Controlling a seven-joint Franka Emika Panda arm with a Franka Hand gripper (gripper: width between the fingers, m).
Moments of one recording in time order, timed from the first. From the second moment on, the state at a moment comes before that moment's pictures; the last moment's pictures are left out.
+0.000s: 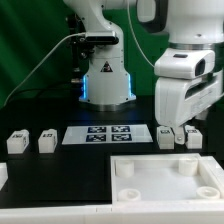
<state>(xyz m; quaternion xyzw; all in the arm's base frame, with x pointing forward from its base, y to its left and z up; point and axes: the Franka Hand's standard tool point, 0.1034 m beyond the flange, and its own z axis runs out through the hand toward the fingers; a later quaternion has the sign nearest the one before) 0.485 0.152 0.061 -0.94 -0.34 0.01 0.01</state>
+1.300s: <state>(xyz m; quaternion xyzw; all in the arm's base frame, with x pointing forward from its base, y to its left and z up) 0.430 0.181 0.045 -0.94 -0.10 0.34 -0.01</state>
